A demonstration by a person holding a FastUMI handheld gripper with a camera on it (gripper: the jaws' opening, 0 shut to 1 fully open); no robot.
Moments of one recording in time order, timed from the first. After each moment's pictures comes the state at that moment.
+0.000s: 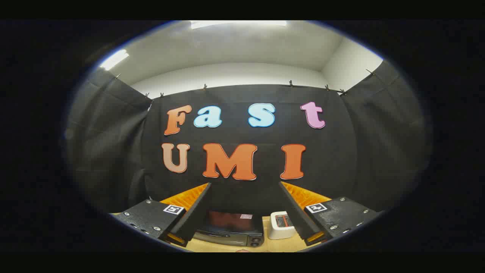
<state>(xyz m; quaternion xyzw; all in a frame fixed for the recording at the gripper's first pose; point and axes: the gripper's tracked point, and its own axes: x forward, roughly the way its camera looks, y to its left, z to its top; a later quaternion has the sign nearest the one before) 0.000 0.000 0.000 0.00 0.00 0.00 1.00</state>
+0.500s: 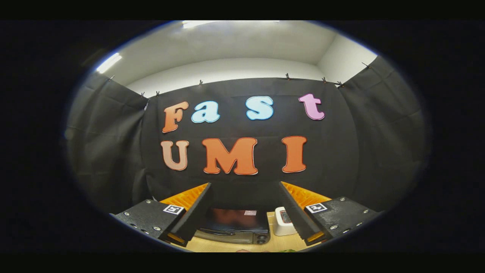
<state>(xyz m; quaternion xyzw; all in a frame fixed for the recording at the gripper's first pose) 0.006 0.004 -0.014 0.02 0.02 0.00 1.00</state>
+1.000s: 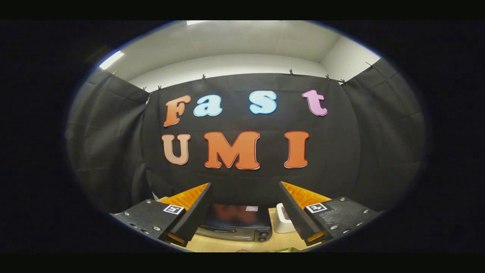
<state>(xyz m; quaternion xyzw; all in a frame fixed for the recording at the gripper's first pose) 0.009 0.019 -0.046 0.01 0.06 0.00 1.00</state>
